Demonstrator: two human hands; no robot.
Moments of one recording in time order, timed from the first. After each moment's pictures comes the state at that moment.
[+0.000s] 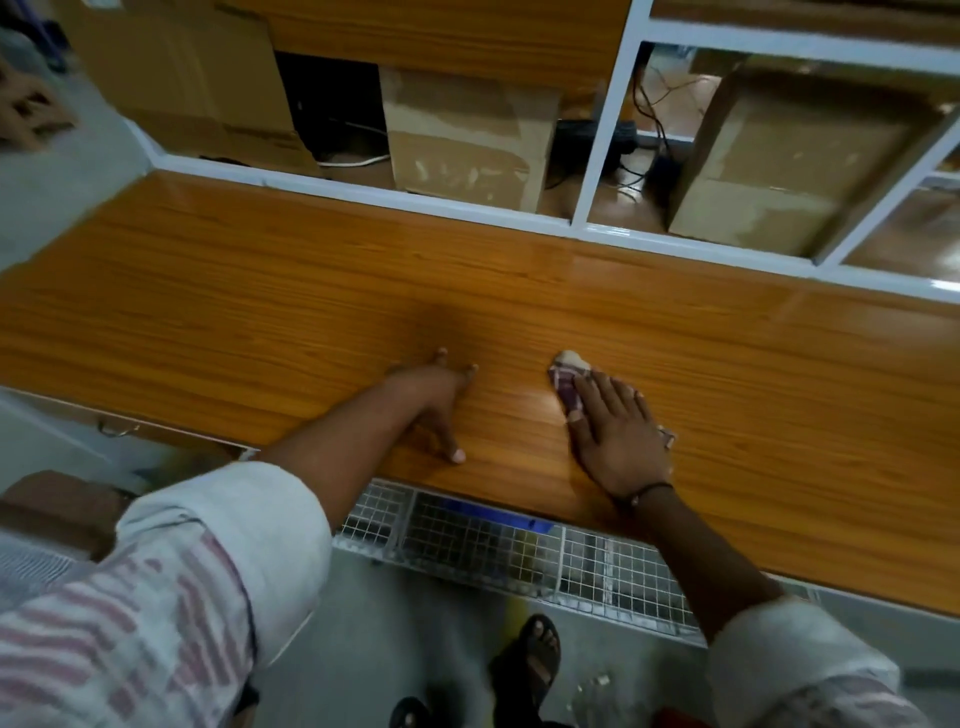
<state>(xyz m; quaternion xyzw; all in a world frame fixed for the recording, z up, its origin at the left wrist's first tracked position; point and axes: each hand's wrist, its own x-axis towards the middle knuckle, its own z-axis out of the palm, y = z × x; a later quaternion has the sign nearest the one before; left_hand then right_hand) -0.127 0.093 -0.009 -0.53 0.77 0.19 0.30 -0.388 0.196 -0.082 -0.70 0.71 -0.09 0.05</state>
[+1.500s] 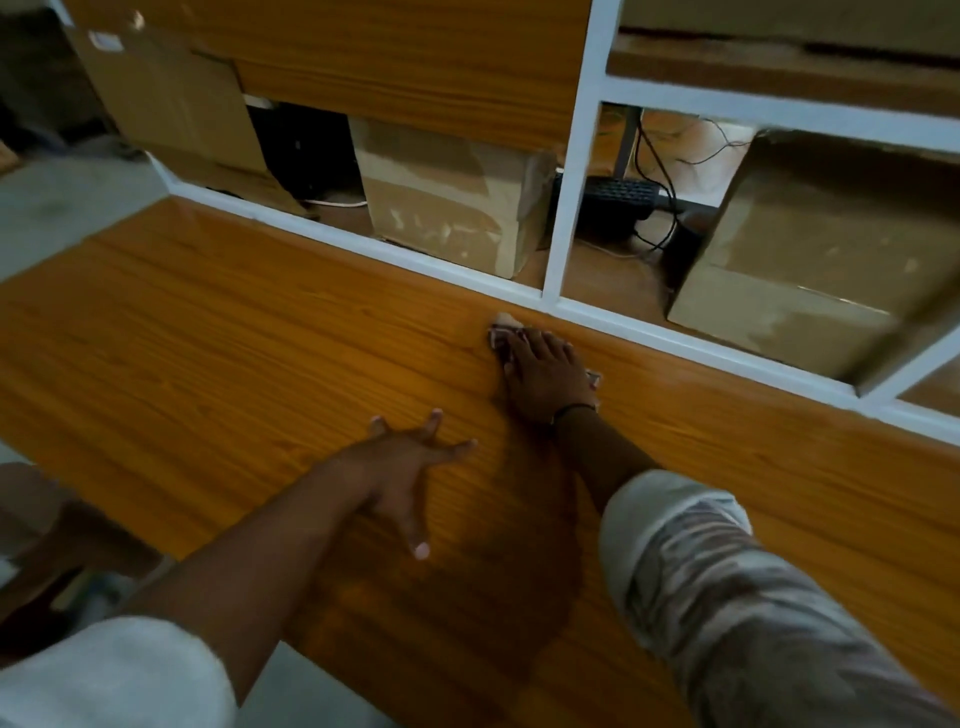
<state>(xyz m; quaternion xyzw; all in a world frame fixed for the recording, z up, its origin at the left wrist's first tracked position) -0.243 0.044 -0.024 -0.54 0.76 0.25 0.24 -0.468 -0.087 -0.079 -0.81 0.57 -0.06 0.10</state>
